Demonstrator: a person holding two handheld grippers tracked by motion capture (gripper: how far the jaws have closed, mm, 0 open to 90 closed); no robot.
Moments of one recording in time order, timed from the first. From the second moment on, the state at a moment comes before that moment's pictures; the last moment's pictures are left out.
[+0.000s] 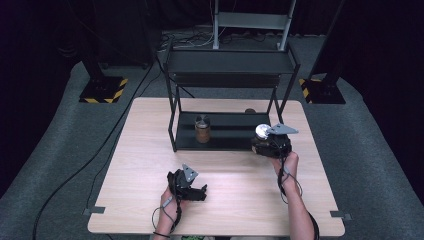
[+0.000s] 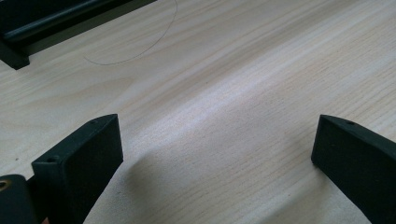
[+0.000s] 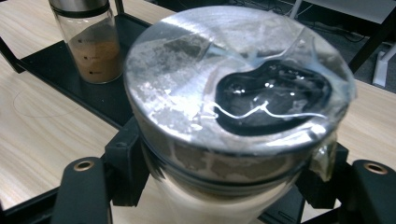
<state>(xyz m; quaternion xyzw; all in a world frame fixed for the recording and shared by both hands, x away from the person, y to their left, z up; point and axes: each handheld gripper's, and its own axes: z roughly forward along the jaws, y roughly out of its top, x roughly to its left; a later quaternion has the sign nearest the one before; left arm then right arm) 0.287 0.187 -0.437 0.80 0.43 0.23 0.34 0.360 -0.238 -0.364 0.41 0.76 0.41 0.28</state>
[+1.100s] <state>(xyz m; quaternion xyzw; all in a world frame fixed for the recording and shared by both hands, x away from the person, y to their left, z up) 0.287 0.188 -0.437 0.80 0.43 0.23 0.34 0.376 -0.229 -0.360 0.41 0.77 0.40 0.28</state>
